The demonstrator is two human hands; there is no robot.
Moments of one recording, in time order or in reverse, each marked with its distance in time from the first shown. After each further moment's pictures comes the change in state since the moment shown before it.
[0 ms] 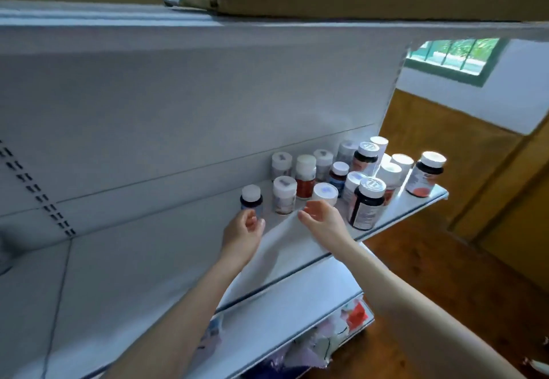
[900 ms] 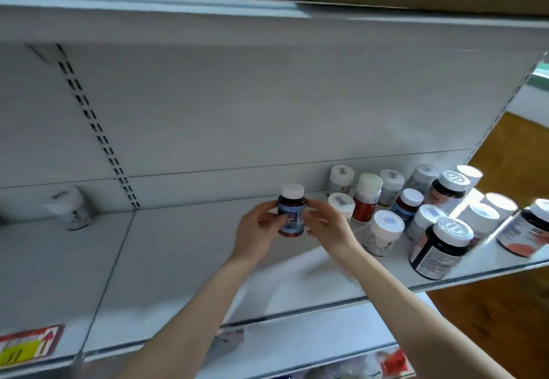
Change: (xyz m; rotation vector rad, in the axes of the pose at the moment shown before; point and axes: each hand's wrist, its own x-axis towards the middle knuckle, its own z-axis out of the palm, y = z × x) left_hand 0.029 -0.017 -0.032 -0.185 0.213 0.057; right_hand 0.041 -0.031 0.063 0.152 -0.348 -0.146
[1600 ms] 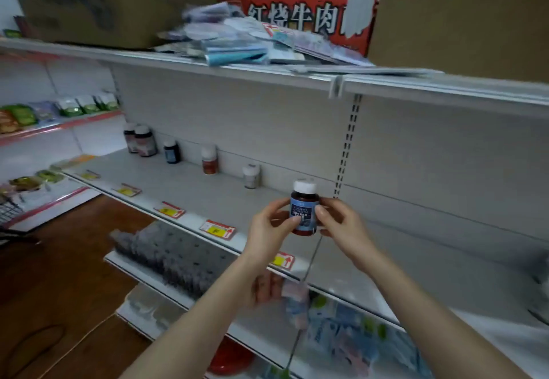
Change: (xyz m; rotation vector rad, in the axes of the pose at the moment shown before) left_hand -0.182 0.005 -0.277 -0.144 0.509 0.037; right_hand -0.130 -0.142 0.240 0.097 -0.536 -0.358
